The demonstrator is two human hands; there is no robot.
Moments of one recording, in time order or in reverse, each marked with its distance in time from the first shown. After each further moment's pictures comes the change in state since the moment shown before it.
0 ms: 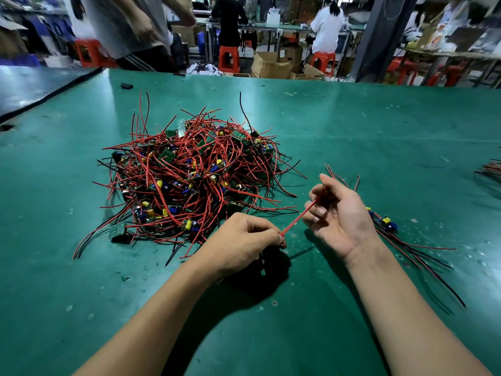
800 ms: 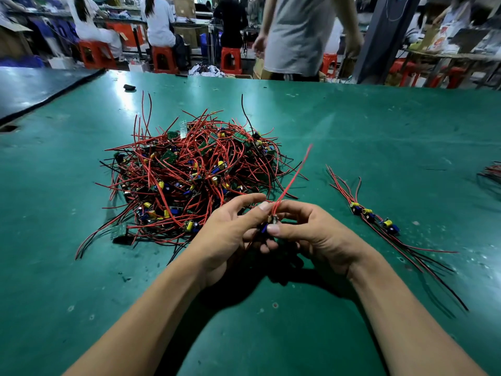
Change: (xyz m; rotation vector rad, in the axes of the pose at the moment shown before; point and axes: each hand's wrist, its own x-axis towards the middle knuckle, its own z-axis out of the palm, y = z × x) left_hand -0.001 0.006 -0.003 -0.652 0.081 0.042; right_hand -0.017 0.021 -0.004 -0.599 -0.591 0.035
